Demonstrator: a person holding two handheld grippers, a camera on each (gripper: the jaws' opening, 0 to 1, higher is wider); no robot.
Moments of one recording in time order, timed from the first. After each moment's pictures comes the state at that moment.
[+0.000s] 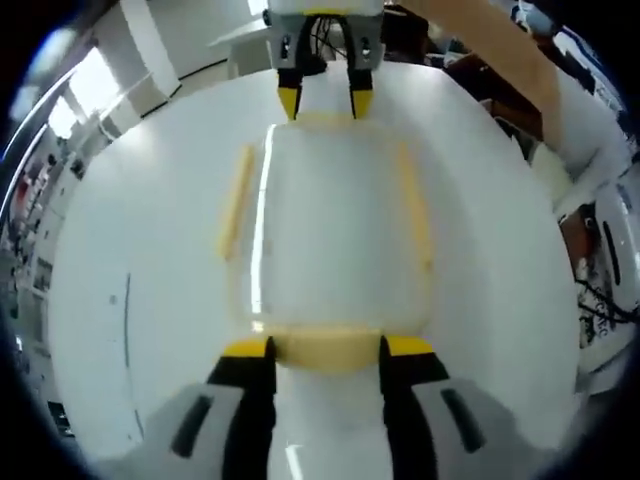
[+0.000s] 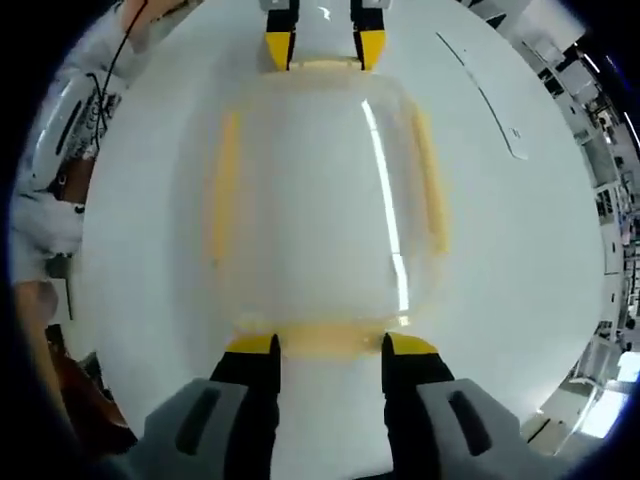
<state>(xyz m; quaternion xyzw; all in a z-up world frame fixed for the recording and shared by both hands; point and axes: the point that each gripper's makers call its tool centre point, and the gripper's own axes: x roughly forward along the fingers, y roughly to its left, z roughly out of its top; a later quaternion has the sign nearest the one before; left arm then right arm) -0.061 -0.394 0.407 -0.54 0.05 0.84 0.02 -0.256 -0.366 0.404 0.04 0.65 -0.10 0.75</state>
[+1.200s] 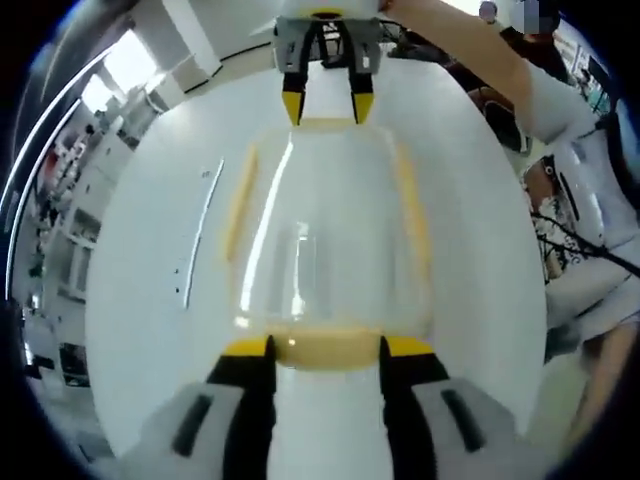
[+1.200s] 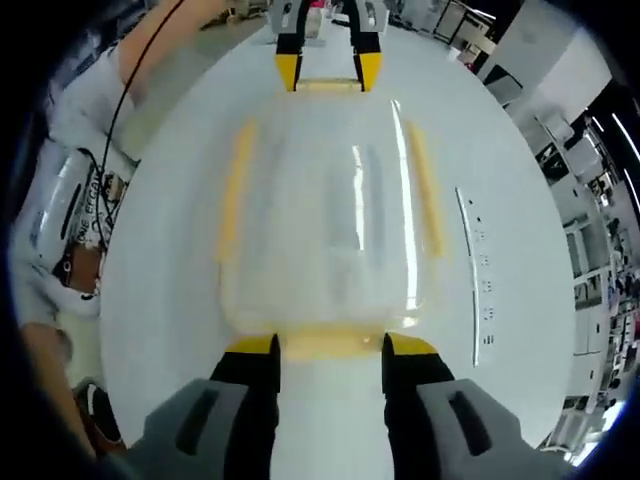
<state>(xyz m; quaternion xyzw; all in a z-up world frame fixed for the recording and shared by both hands) 0.172 -0.403 0.499 -0.56 0.05 0.83 -0.07 -0.023 -0.401 0.475 -0.04 0.57 -0.06 0.82</state>
